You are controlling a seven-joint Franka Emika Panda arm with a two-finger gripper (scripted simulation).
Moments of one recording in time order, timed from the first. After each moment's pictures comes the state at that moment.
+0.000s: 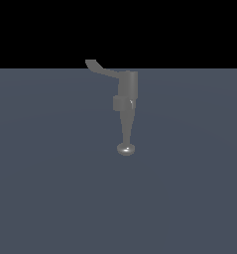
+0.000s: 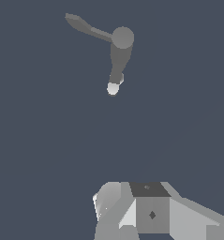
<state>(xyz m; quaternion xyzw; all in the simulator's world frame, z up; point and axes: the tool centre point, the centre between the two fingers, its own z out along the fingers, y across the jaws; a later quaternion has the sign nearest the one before) -0.256 -0.014 0.494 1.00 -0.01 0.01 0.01</state>
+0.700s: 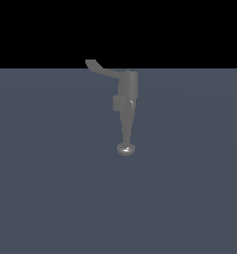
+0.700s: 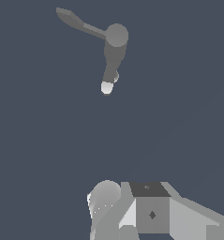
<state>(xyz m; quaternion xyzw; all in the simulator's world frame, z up) -0.252 -0.022 0.490 1.00 -0.01 0.00 0.02</state>
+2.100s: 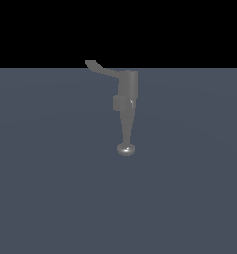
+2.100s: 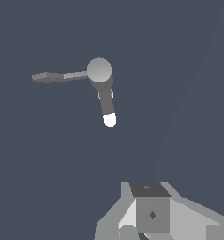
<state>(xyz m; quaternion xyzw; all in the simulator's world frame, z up) -0.170 -0.008 0.471 0.98 -0.22 -0.01 0.00</state>
